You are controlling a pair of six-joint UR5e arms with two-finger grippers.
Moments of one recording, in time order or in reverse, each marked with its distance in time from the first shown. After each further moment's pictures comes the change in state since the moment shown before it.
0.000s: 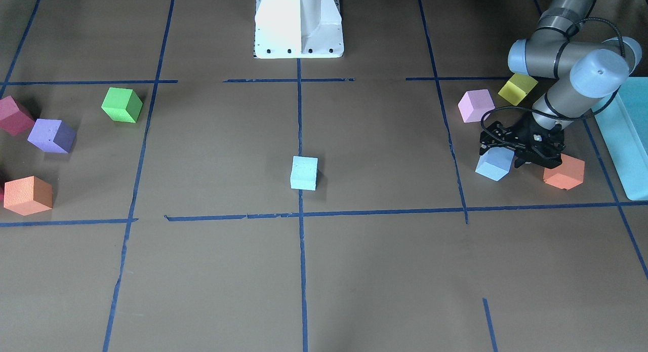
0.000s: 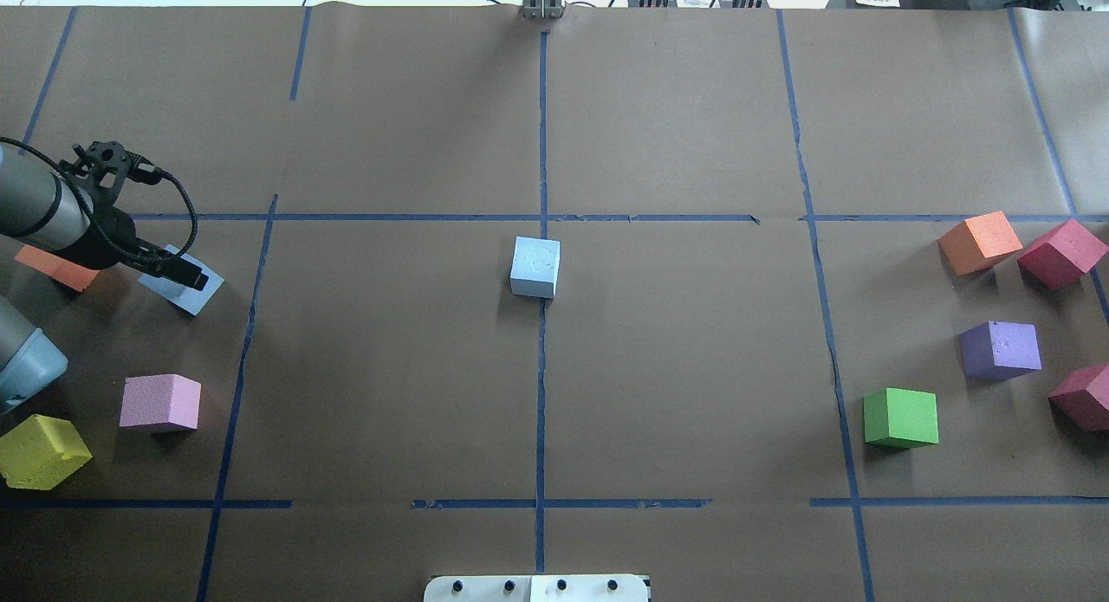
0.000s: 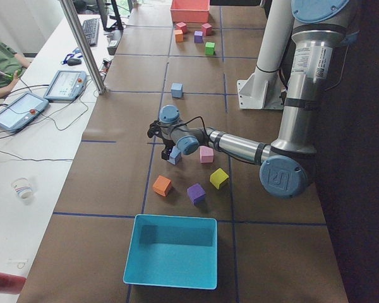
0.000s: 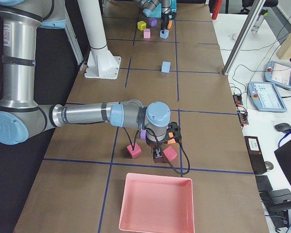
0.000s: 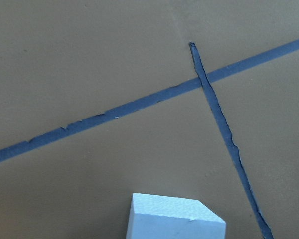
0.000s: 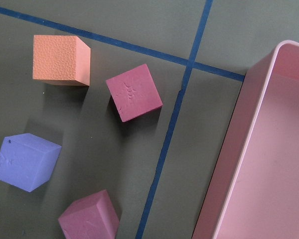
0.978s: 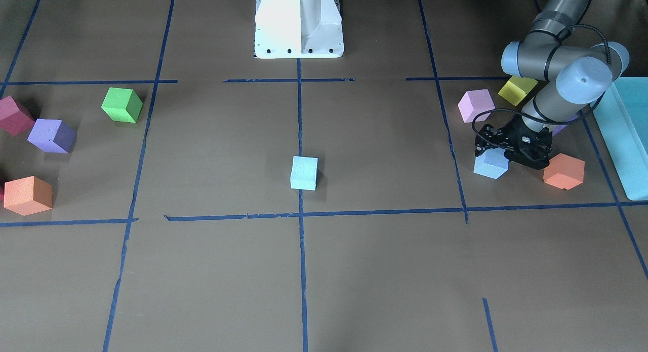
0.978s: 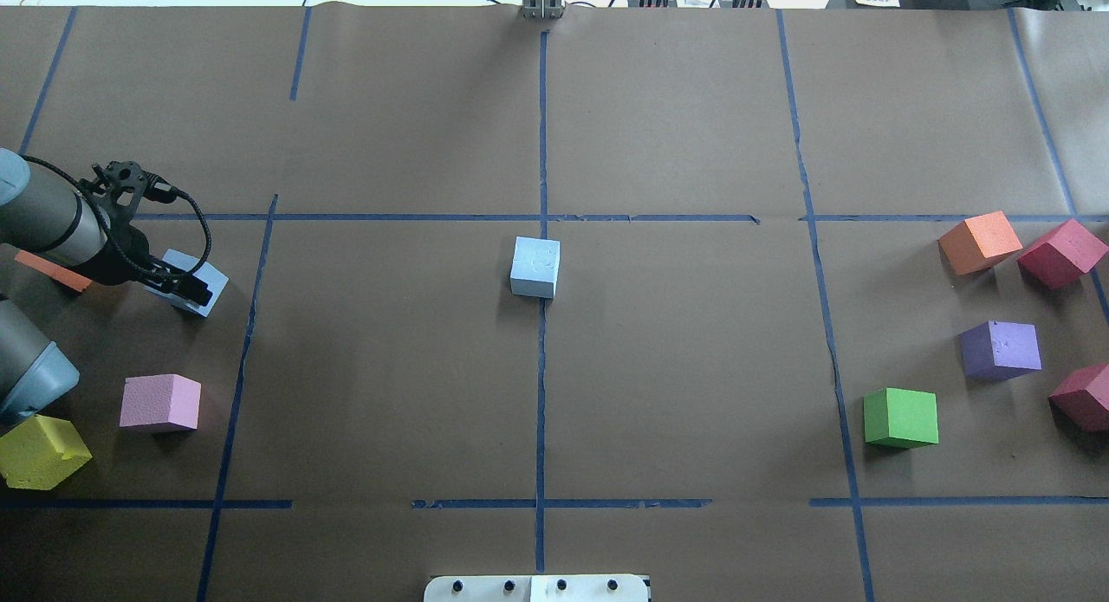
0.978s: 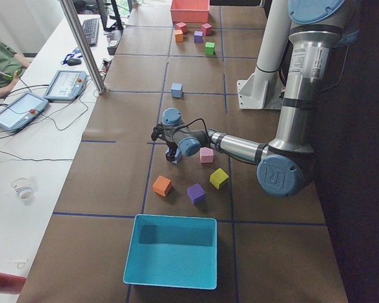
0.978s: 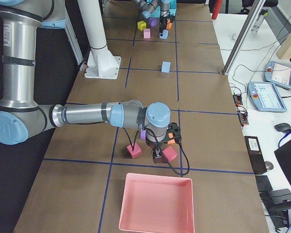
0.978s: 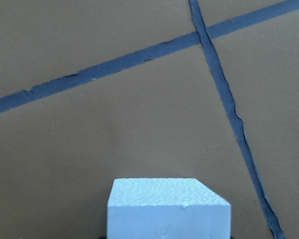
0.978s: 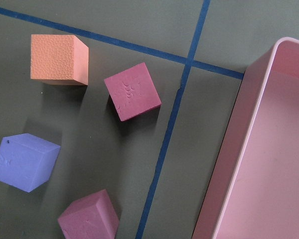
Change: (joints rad) left arm 0.028 -0.005 0.021 0.002 0.003 -0.008; right arm 0.000 0.000 -0.003 0.000 0.000 0.007
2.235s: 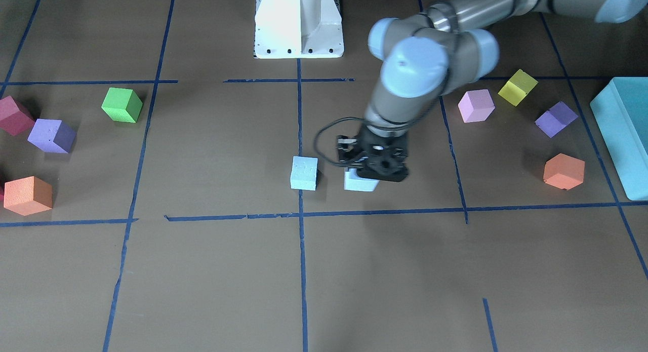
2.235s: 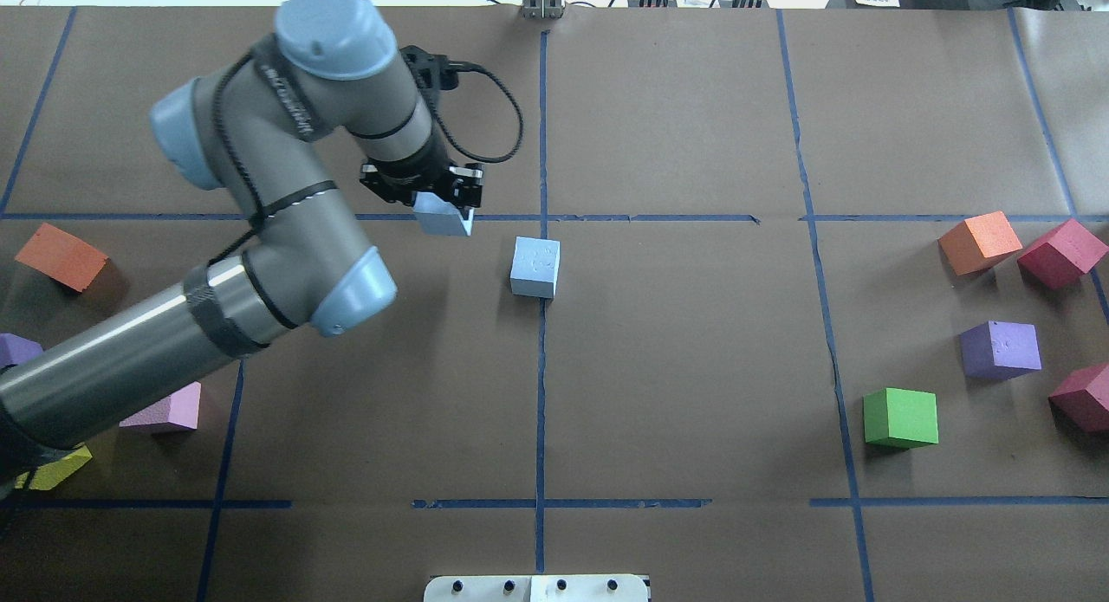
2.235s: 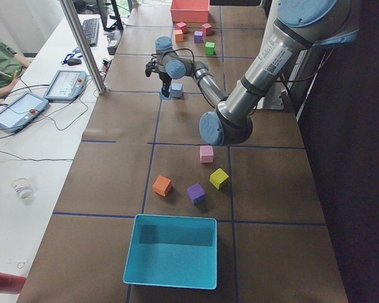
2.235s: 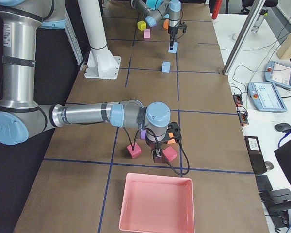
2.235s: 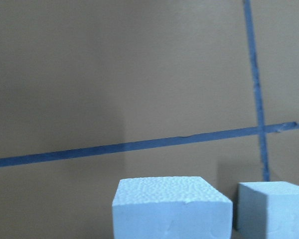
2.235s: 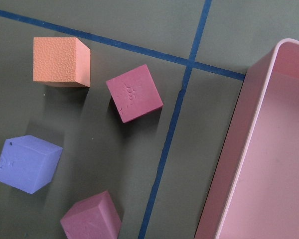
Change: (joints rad) left arm 0.172 -0.711 0.106 0.526 0.156 -0.413; right arm 0.000 0.000 0.004 0.000 0.005 0.007
